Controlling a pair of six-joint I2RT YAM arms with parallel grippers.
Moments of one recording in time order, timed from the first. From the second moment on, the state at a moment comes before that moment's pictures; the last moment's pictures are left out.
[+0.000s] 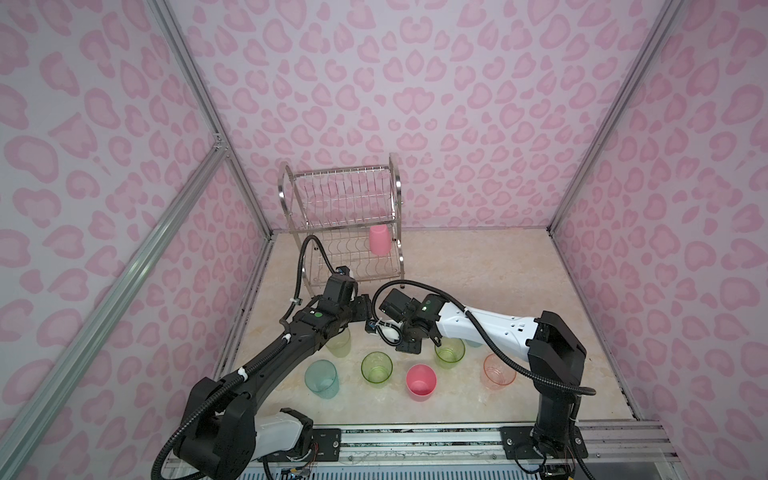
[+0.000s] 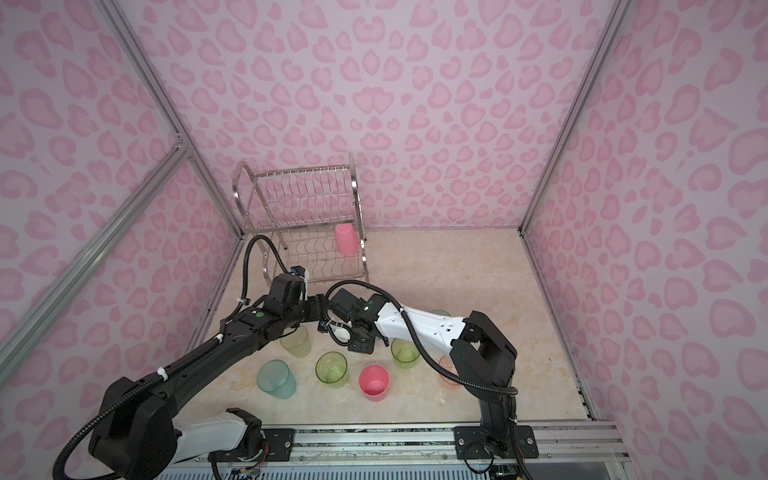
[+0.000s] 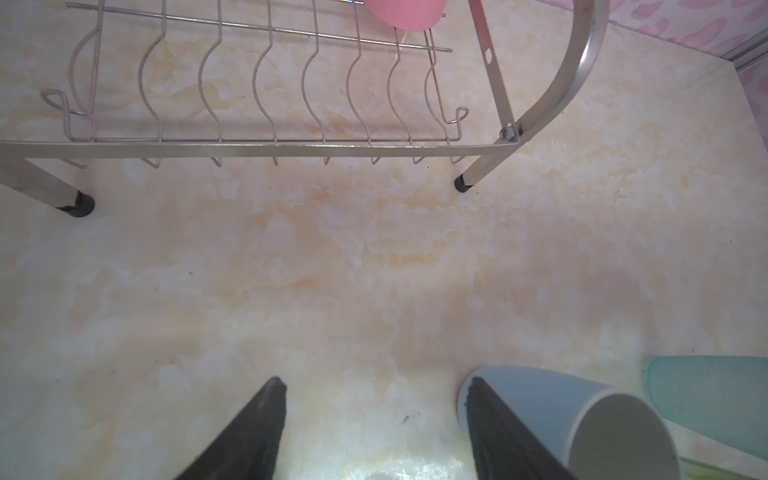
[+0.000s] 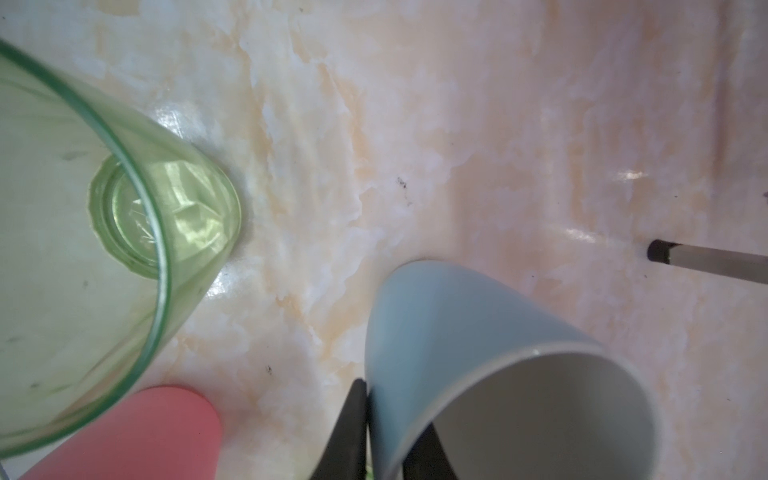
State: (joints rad) left arm -0.44 1.27 0.82 -0.35 -0.05 -0.46; right arm 1.00 1.88 1.46 -0.82 0.07 -0.46
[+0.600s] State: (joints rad) left arm -0.44 1.19 0.82 -0.35 -0.05 -0.47; right arm 0.96 1.73 1.40 -0.80 0.03 -0.43
